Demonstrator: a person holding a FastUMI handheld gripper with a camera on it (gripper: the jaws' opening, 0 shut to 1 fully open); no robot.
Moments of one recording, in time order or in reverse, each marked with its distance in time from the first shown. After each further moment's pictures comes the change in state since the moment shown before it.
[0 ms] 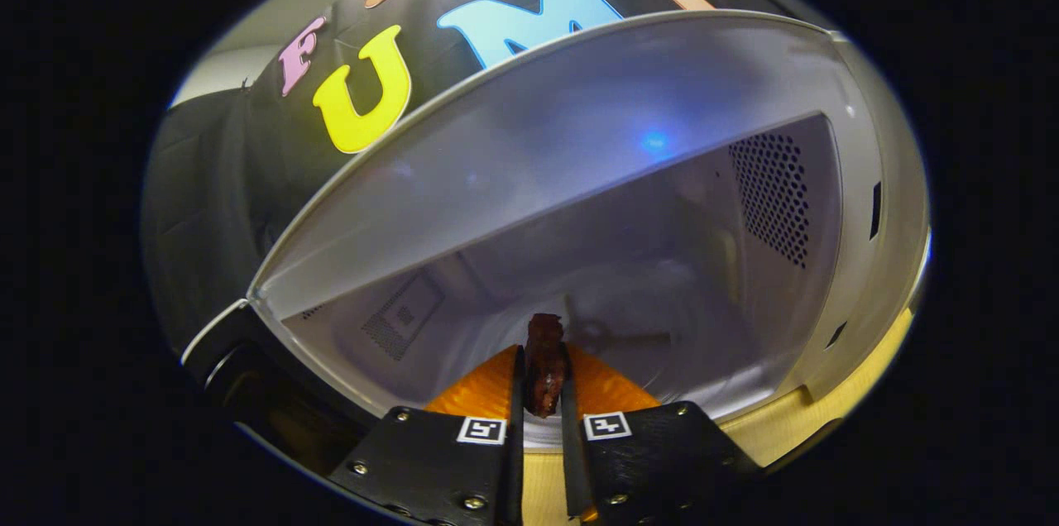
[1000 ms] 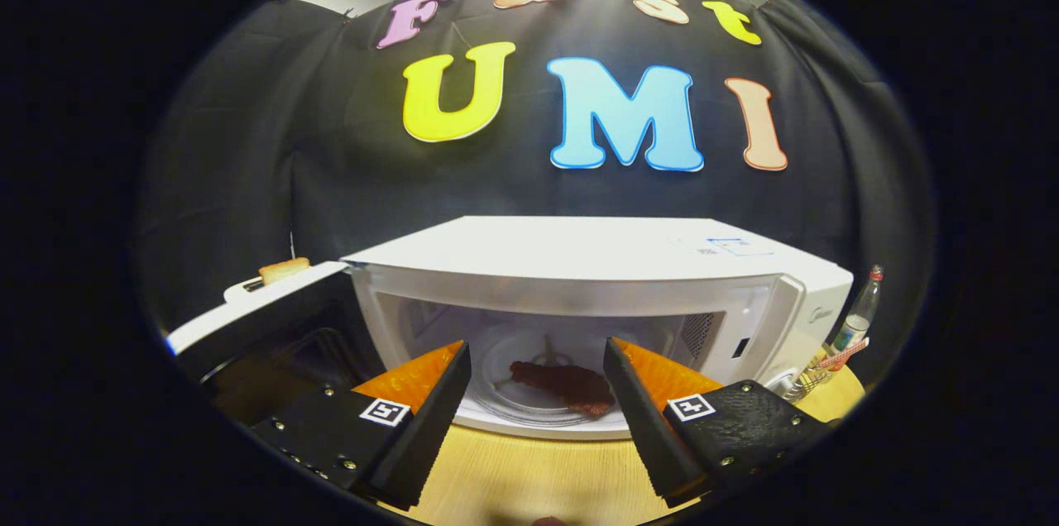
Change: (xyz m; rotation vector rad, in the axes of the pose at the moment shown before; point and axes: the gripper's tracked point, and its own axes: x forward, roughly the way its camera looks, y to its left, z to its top) arm -0.128 0.055 0.047 -0.373 -0.142 -0.026
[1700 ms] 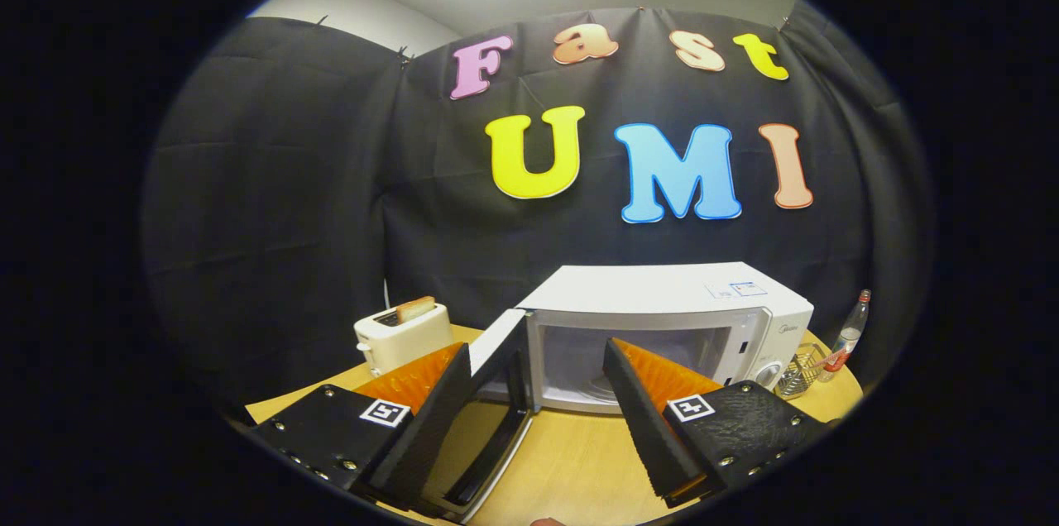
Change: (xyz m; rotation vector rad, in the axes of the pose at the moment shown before) arm -0.148 0.105 0.057 0.018 -0.085 0.220
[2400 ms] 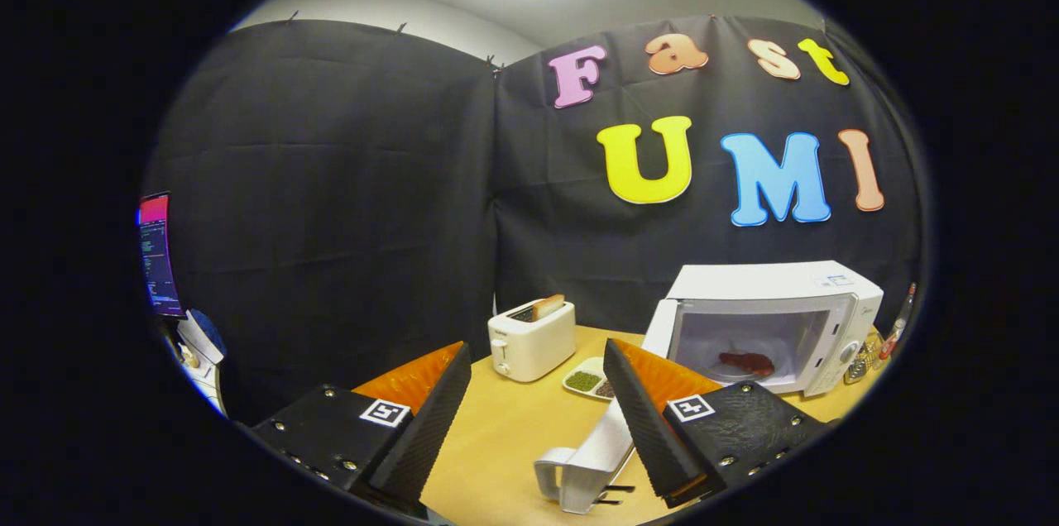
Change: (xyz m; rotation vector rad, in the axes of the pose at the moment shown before) arm -0.062 0.151 -0.013 -0.016 0.003 0.298
